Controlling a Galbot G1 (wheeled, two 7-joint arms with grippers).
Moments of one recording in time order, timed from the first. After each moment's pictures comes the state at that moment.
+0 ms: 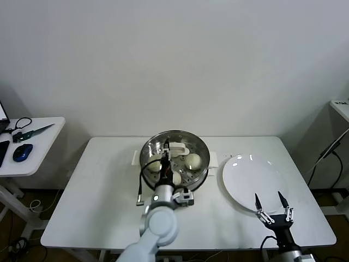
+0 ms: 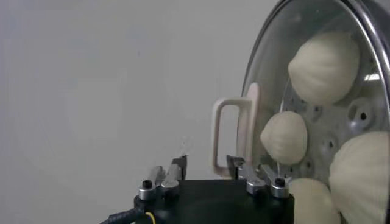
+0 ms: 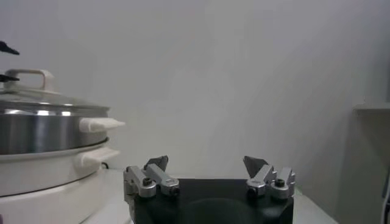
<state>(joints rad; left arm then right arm) 1.02 -1.43 0.09 -1.83 1.48 0.65 0.20 -1.62 1.22 0.64 1.72 0.33 0.44 -0.09</state>
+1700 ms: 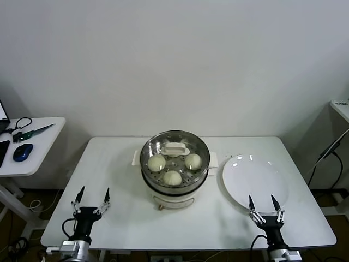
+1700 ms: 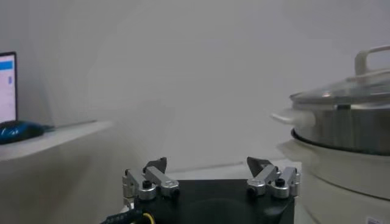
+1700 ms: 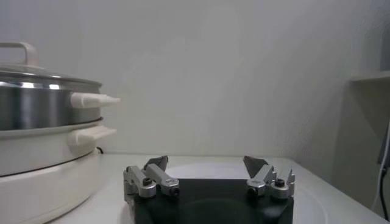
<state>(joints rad) 1.59 -1.33 -0.62 -1.82 -0.13 -0.23 -0.06 -1.56 1.26 0.57 1.64 0.30 0.41 -0.01</state>
